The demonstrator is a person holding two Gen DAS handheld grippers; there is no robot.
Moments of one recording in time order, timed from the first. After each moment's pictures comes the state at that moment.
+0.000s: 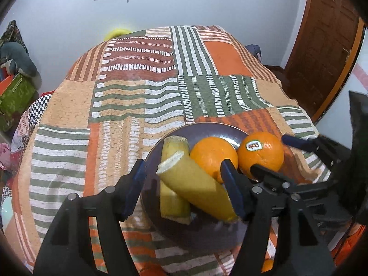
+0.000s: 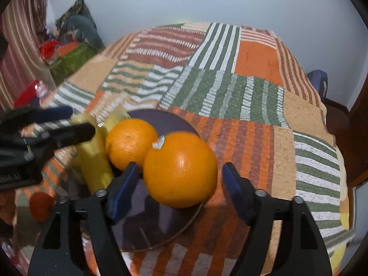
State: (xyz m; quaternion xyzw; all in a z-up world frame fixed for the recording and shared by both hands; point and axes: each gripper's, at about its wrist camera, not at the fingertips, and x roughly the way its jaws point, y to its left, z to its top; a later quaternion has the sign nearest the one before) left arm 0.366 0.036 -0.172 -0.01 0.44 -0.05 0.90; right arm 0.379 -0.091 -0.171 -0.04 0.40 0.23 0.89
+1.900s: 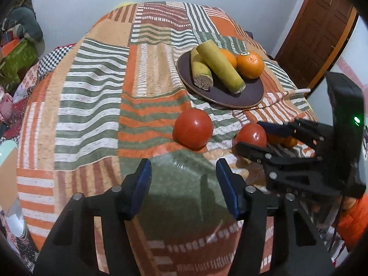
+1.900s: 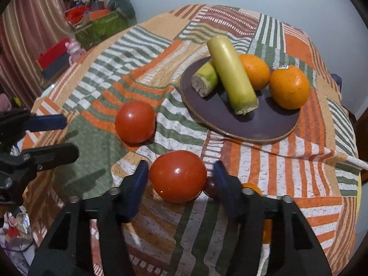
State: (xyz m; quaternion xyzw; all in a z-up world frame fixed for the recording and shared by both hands) left arm 0.180 0.111 -0.203 -0.06 0.49 -0.08 0.87; right arm 0.240 -0.001 -0.202 -0.11 0.44 0.27 0.85
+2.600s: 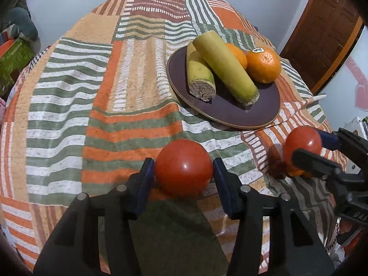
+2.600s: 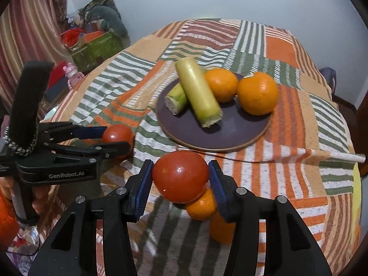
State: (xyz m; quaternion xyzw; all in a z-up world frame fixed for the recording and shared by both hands) left arm 0.242 0.089 -0.234 -0.05 0.50 -0.06 0.86; right arm 0.254 -0.049 -0.177 -0.05 0.42 0.26 0.87
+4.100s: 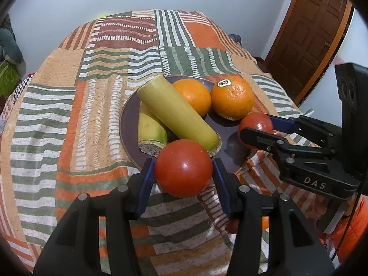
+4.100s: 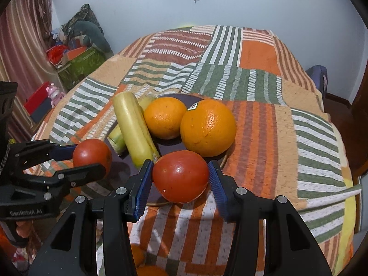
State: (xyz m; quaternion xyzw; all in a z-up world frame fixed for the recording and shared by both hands) left arm 0.295 0.031 -0.202 -0.03 0.47 -0.11 0.88; right arm 0.334 -0.085 -0.179 -0.03 0.41 0.24 0.88
